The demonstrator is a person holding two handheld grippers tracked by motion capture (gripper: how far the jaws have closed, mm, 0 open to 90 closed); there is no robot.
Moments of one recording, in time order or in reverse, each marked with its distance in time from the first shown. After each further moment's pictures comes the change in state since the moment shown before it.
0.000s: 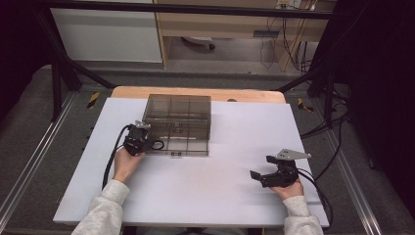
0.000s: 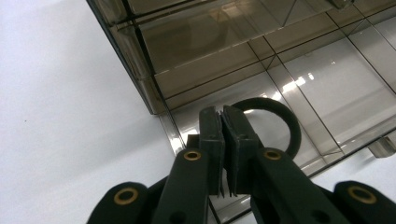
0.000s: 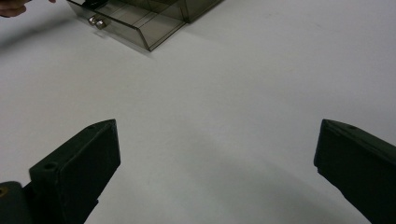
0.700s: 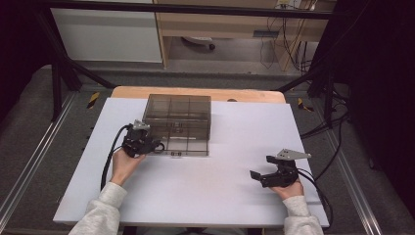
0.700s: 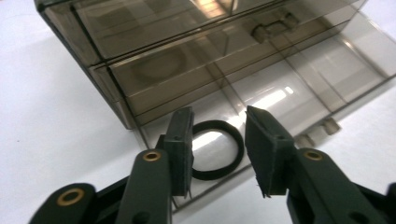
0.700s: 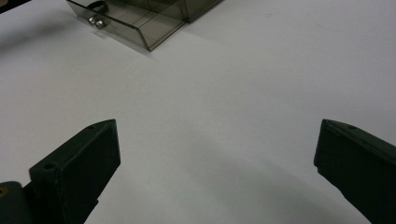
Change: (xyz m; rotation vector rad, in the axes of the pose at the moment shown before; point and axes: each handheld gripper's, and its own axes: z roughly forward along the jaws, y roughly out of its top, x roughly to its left) left arm -0.013 0.003 -0.028 -0.083 -0.074 0.037; right arm 0.000 0.000 0.000 0.000 0.000 0.001
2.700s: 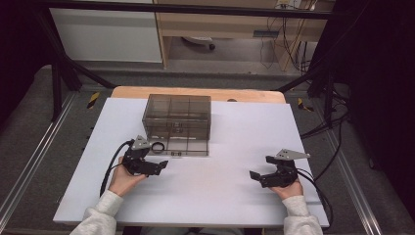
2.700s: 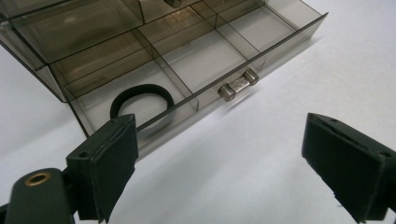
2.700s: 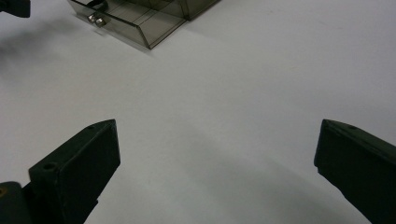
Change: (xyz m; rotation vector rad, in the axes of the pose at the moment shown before) left arm -0.034 -0.034 -0.019 -0.027 -0.097 0.092; right arm 0.000 0.000 0.002 0.005 0.002 -0.004
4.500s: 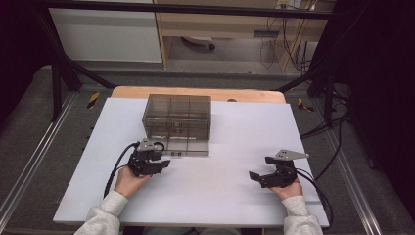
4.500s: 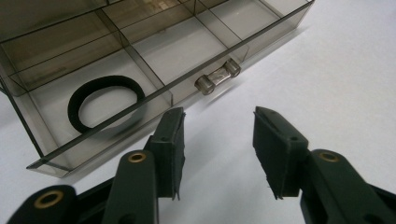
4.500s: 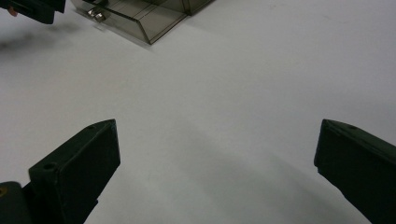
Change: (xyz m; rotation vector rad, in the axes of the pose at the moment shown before) left arm -0.005 -0.004 0.015 0.023 -0.056 -0.017; right arm 0.000 -0.002 0.003 0.014 0.007 0.001
